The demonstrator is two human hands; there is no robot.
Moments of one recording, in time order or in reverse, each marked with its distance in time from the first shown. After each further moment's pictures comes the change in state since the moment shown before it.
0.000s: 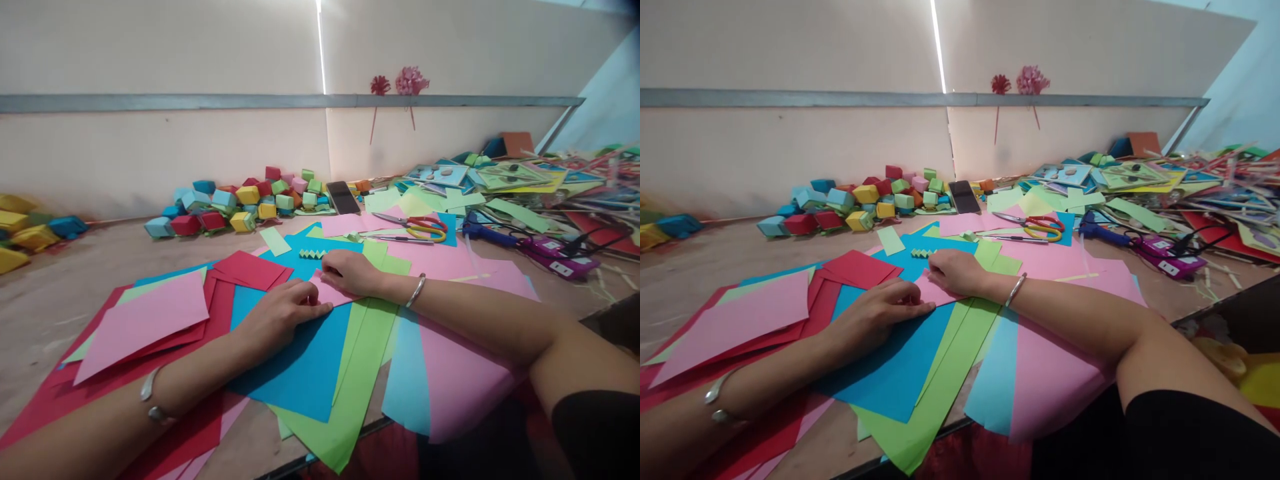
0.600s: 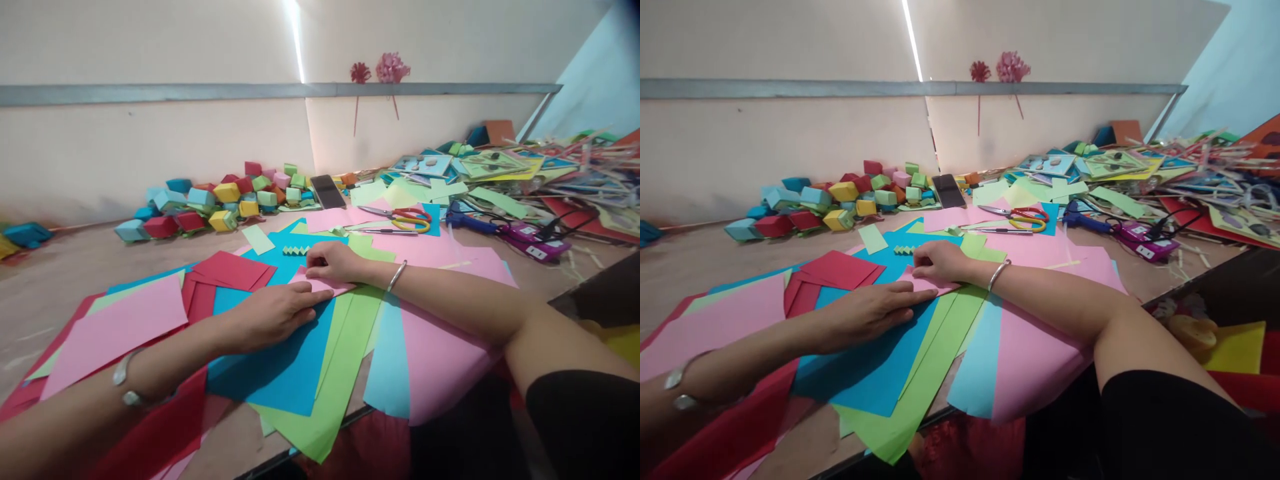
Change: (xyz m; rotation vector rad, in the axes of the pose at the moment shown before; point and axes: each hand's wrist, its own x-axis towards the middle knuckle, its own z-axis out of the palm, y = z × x) left_hand 0.027 0.015 -0.025 -0.157 -0.389 -0.143; right_hand 0.009 0.021 0.004 0.281 0.016 -0.045
